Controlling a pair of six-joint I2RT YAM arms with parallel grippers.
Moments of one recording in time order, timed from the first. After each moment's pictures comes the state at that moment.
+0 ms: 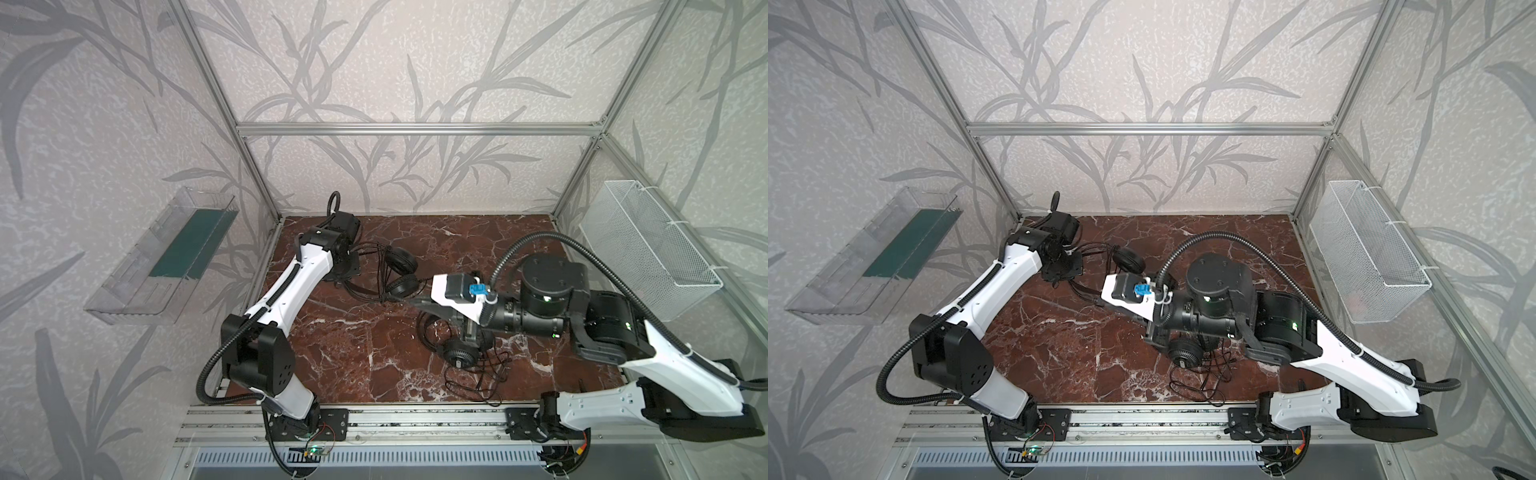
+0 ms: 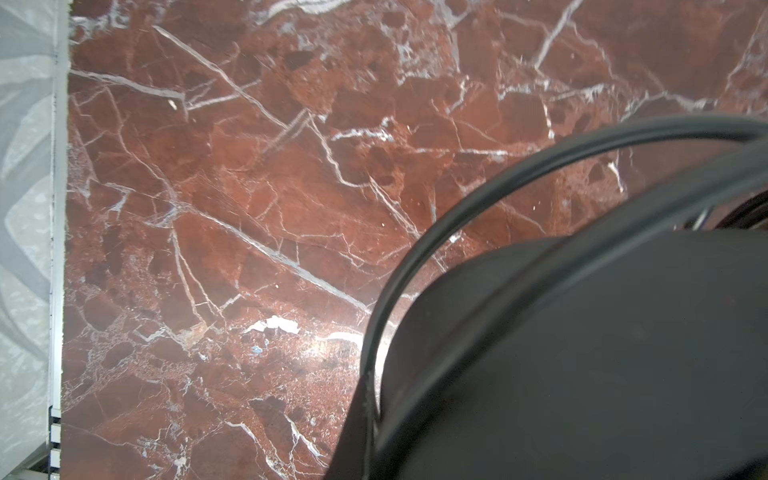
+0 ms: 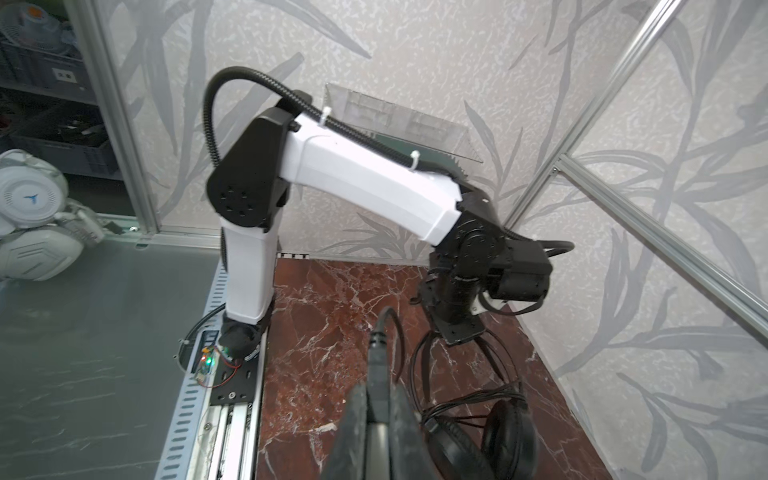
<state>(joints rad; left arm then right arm) -0.29 1.59 1.46 -1.11 -0.16 -0.44 1.21 1.23 1.74 -0.71 -0.05 -0.28</state>
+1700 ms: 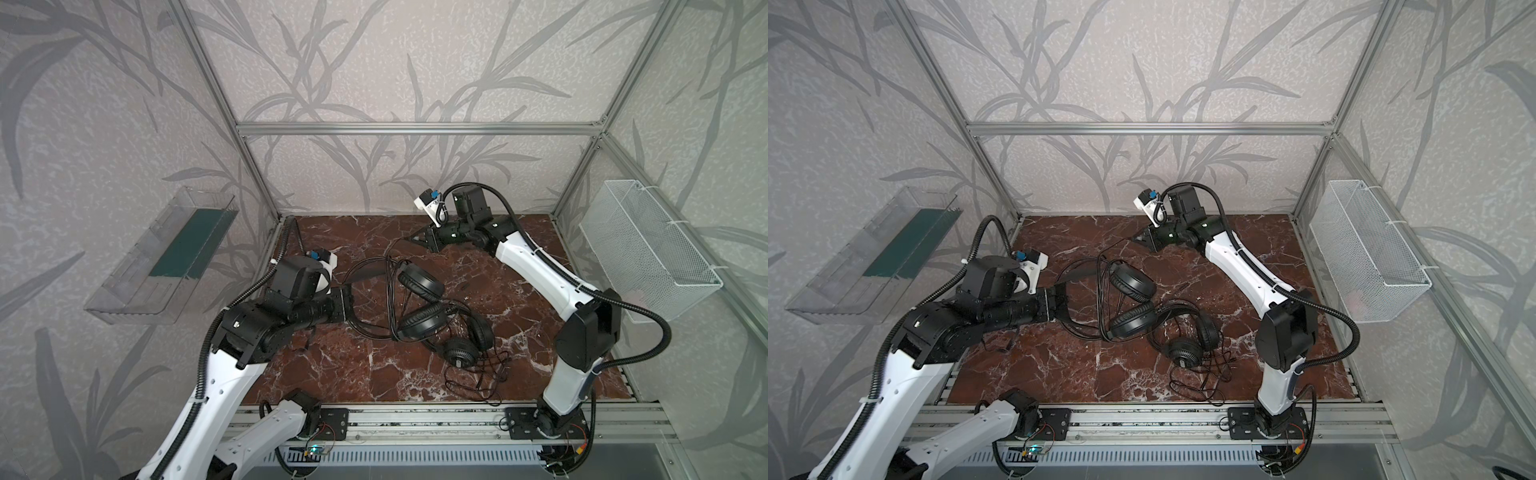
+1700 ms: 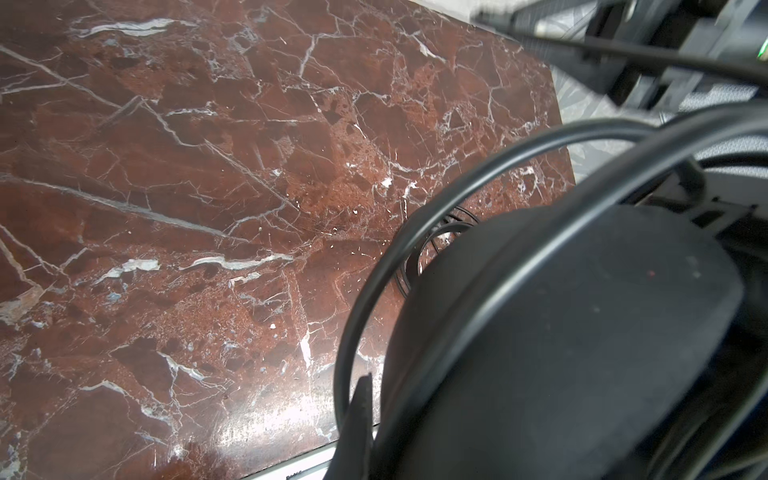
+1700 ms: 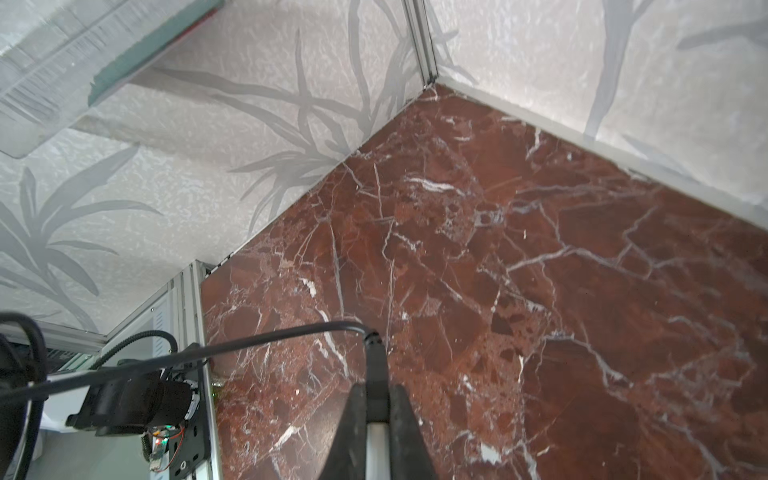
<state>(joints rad) -0.46 0.91 1.33 -1.18 0.13 -0.56 0.52 1.78 1.70 -0.51 -0.61 0.07</state>
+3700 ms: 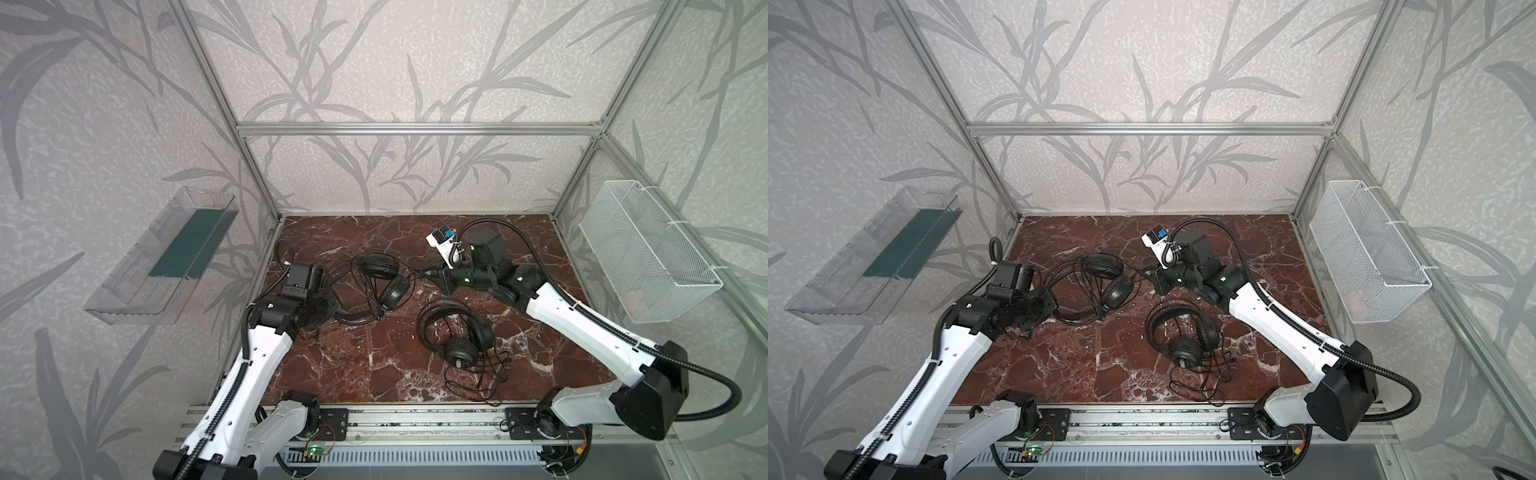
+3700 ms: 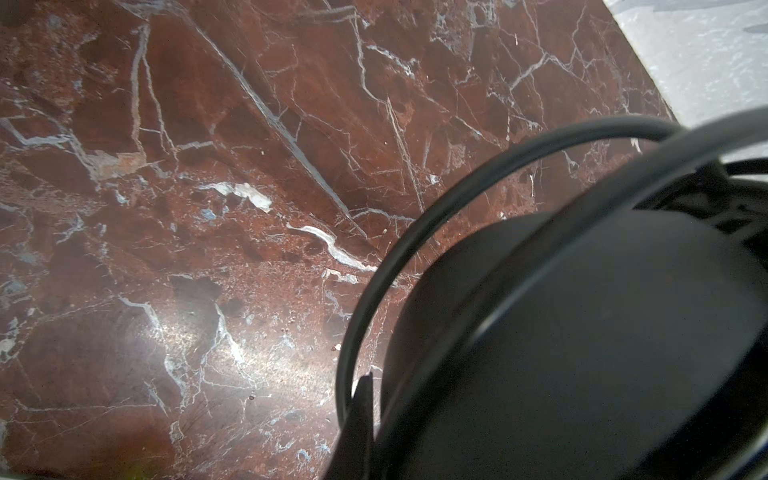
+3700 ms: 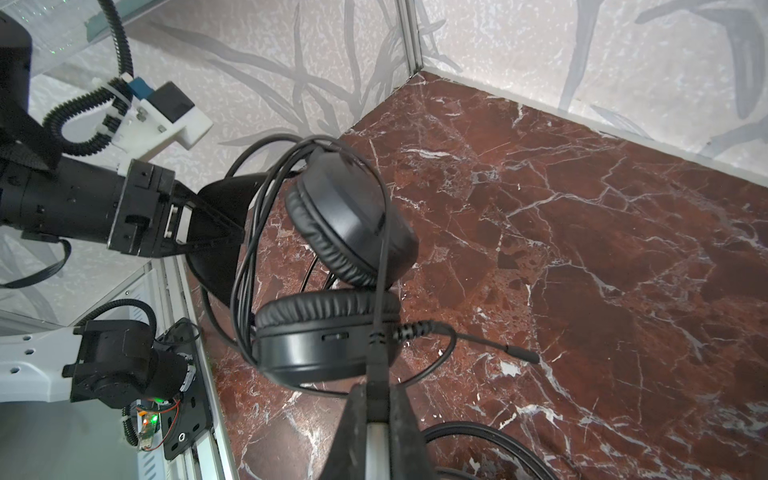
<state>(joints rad) -0.19 0.97 0.99 -1.01 0.03 -0.82 0.68 1.37 1.21 -0.37 -0.37 0.13</state>
